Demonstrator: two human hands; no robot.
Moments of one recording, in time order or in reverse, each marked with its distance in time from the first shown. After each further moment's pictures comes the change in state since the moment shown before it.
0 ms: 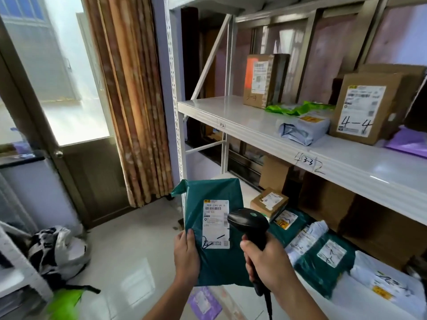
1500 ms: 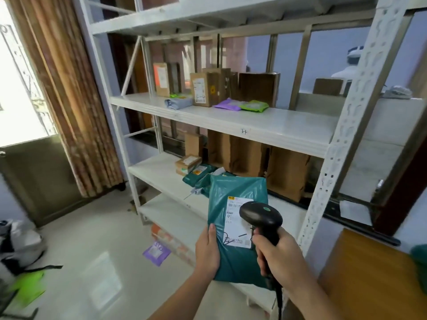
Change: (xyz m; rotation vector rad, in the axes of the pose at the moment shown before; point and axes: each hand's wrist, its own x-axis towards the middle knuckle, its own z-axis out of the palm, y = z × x) left_hand -0.609 0.025 0.050 0.007 -0.427 0.091; right_hand -0.573 0.107 -0.233 0.007 0.336 -0.019
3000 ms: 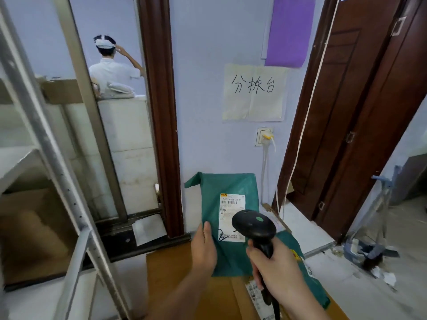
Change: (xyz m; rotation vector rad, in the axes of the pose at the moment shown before) left_hand -0.090 0.079 0.678 -0.069 -0.956 -0.045; right_hand 0.029 0.109 -0.501 -0.107 0.912 0.297
